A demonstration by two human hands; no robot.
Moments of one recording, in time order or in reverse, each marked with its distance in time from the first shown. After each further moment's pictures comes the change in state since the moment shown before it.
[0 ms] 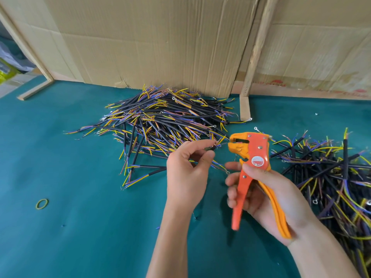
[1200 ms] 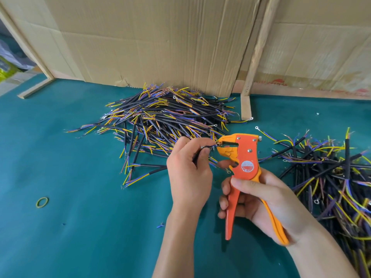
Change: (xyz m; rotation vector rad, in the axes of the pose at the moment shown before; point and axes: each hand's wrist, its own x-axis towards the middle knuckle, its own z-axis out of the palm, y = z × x) left_hand -0.002 -0.003 0.007 0.216 0.145 0.179; right_hand -0.008 -0.004 0.019 -0.054 -0.097 0.064
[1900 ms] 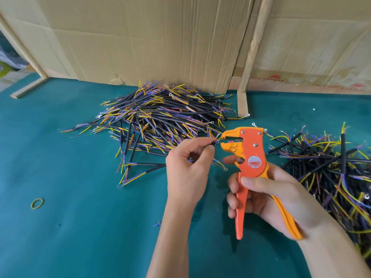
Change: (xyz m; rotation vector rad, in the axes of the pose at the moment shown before) left_hand 0.001 0.004 -0.001 -0.291 -0.102 -0.219; right_hand -0.007 -0.011 -0.016 -0.044 -0.105 -0.033
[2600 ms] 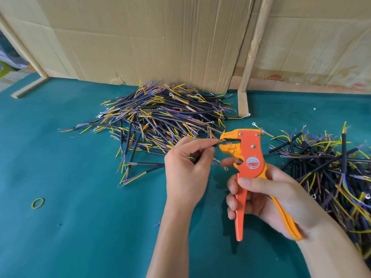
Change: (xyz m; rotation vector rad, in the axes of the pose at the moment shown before) left_hand 0.000 0.000 -0.004 0.134 -0.014 0.122; right_hand 0.001 0.003 -0.001 0.008 -0.017 0.032
